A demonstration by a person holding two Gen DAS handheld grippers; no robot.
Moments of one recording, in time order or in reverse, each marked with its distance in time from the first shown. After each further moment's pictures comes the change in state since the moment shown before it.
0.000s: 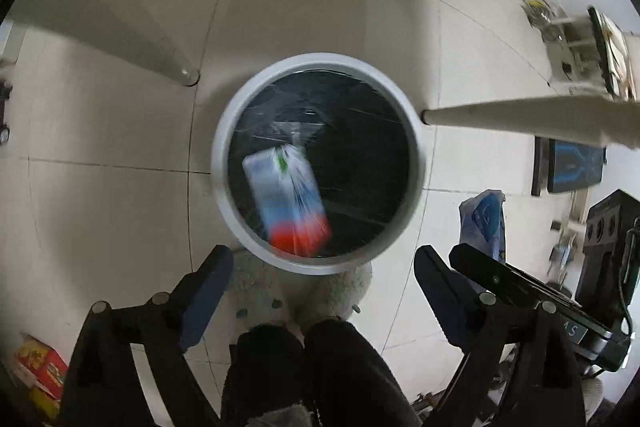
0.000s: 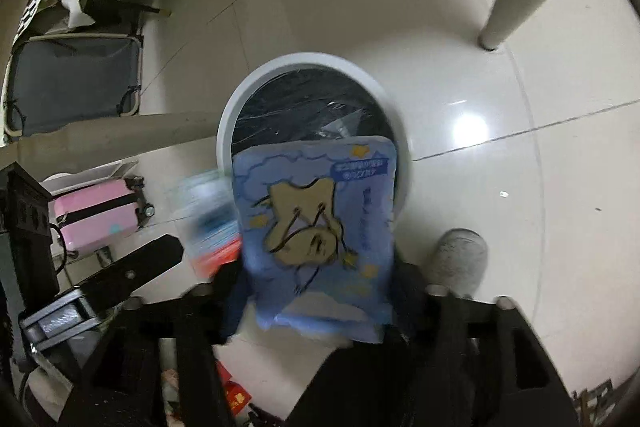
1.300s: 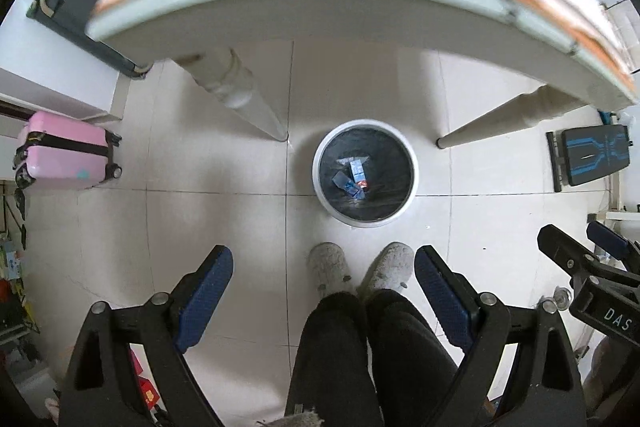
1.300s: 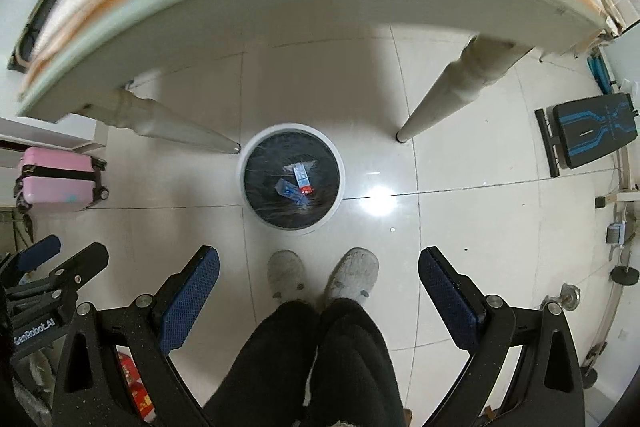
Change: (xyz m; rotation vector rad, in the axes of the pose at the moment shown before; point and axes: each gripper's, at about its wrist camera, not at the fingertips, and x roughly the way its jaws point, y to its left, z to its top) left arm -0.276 -0.053 -0.116 0.111 -0.216 0.246; right arm -0.275 0.163 -0.117 -0.221 -0.209 -0.379
